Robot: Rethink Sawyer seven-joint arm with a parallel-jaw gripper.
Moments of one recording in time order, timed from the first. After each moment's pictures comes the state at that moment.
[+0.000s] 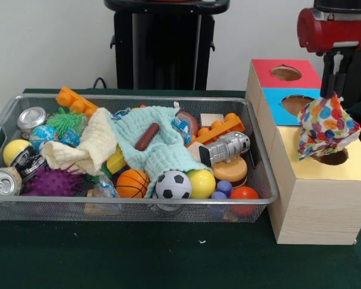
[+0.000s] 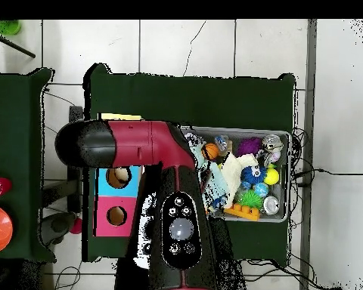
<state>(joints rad) -0.01 -0.72 0.04 1.44 0.01 0.71 1.66</state>
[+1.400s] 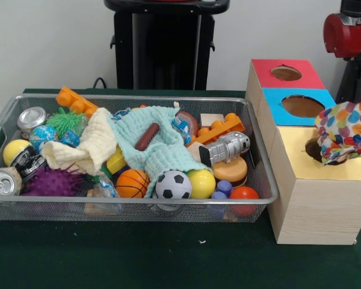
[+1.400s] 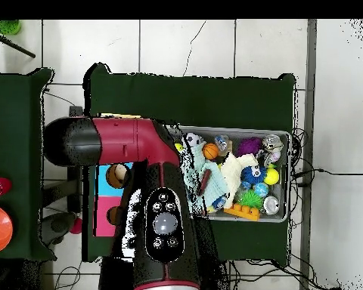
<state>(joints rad) 0.04 -0.69 0.03 1.41 0.07 0.69 1.66</state>
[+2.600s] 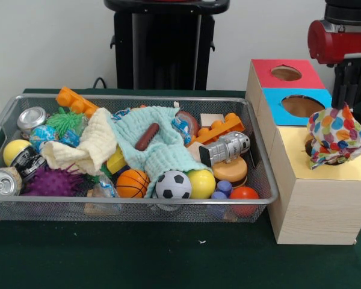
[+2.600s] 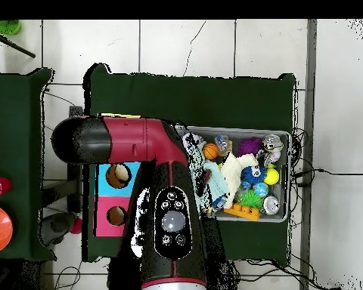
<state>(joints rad) 0.02 -0.67 0.02 1.41 0.06 0.68 1.66</state>
